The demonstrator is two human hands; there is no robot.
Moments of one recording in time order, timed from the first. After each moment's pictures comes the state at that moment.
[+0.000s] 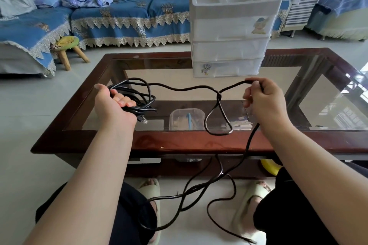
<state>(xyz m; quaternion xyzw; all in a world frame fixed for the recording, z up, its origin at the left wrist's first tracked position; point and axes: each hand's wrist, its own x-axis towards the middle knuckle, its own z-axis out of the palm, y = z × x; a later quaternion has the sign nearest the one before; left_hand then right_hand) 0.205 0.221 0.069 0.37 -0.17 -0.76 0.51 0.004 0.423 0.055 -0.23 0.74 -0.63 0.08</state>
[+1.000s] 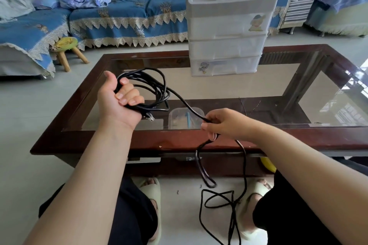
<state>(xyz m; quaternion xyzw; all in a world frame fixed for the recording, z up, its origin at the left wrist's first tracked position) 0.202 0.234 0.078 0.19 -0.26 -0.85 0.41 0.026 0.413 0.036 -0.52 0.75 -0.28 0.30</state>
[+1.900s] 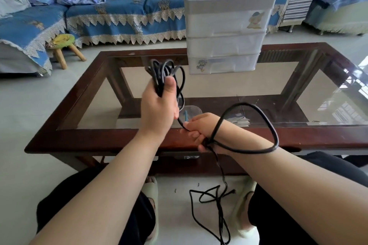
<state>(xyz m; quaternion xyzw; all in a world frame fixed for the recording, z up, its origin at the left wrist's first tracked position) 0.163 0.299 0.058 0.18 -0.69 -0.54 0.45 0.078 0.388 0.051 -0.18 0.63 -0.44 0.61</state>
